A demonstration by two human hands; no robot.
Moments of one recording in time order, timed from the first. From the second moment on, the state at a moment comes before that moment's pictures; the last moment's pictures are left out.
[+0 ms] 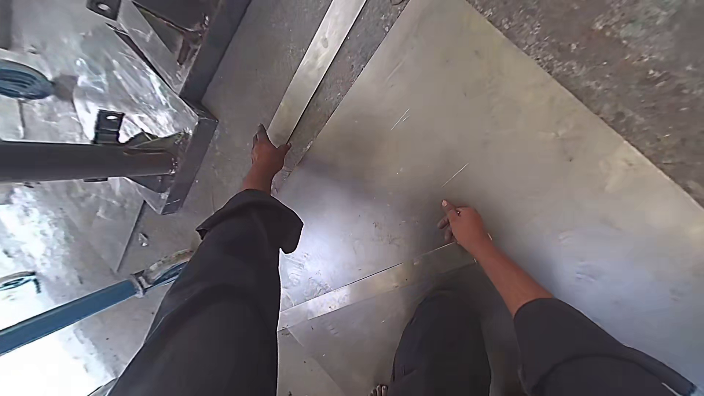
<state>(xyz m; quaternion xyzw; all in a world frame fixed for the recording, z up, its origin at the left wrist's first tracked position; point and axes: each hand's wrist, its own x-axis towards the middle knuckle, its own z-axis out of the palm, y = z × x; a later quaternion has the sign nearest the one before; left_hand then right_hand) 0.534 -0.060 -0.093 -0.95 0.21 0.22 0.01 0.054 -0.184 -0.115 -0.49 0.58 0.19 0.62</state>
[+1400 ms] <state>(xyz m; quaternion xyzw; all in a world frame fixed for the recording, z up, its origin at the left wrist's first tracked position) 0.201 0.115 0.214 -0.67 0.72 -0.17 0.00 -0.124 -0.273 0.105 -0.99 0.13 0.03 0.06</state>
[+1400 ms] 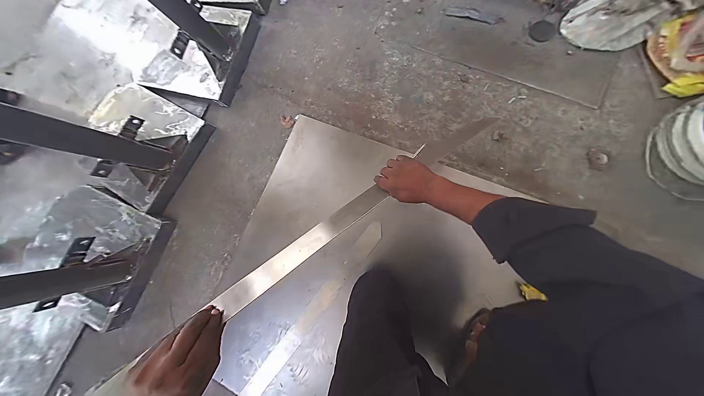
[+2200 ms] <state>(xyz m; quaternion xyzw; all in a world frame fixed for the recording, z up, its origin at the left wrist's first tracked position) -0.015 -0.157 -0.060 -0.54 0.81 0.15 0.17 -0.454 -0.073 -0.071 -0.74 0.60 0.14 0.27</state>
